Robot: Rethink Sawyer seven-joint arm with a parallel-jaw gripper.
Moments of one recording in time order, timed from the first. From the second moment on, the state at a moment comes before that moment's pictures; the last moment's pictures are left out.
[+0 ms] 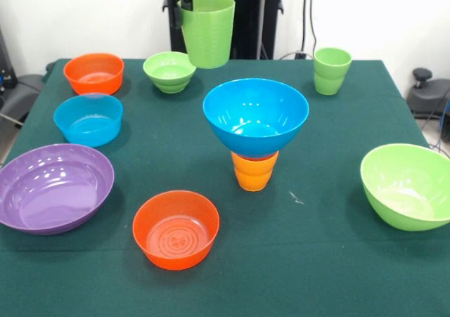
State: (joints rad) arm -0.25 -0.73 -0.16 1.45 0.02 1.11 0.87
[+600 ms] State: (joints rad) arm -0.25 -0.73 -0.16 1.46 0.04 1.11 0.88
